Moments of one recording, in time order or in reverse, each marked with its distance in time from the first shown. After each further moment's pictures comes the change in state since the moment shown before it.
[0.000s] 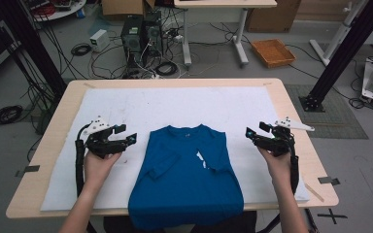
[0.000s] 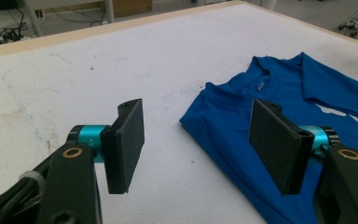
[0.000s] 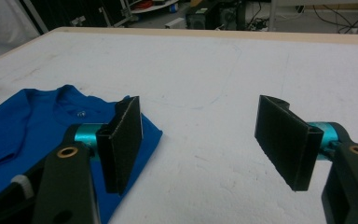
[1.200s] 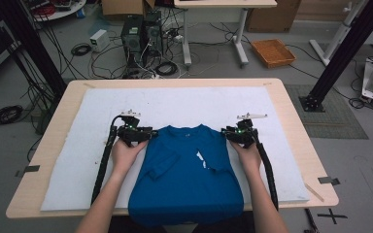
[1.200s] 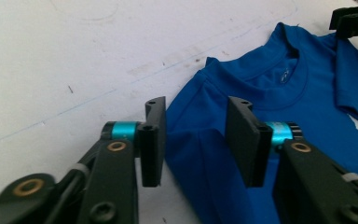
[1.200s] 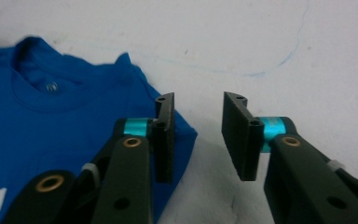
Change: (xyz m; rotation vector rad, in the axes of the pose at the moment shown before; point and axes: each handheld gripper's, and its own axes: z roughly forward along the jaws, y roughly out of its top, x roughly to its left) left arm -0.002 0.007 0.097 0.251 -0.046 -0.197; right arm 0.022 -0.013 0.106 0.262 0.028 0.013
